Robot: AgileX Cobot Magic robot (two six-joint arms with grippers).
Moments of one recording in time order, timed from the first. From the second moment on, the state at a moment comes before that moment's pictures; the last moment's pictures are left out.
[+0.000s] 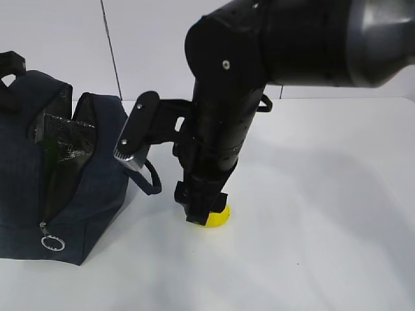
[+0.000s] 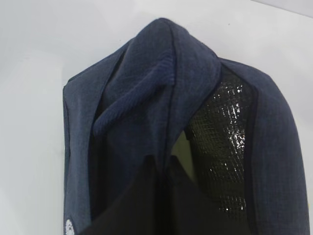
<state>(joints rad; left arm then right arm) -0.16 1.38 -1.00 -0.20 0.56 -0.22 0.75 1.87 -1.49 -0.09 0.99 -0.56</state>
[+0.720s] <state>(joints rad) -0.16 1.38 -1.00 -0.19 0.55 -0.22 0.59 2.00 -1.49 0.14 0.92 -0.85</state>
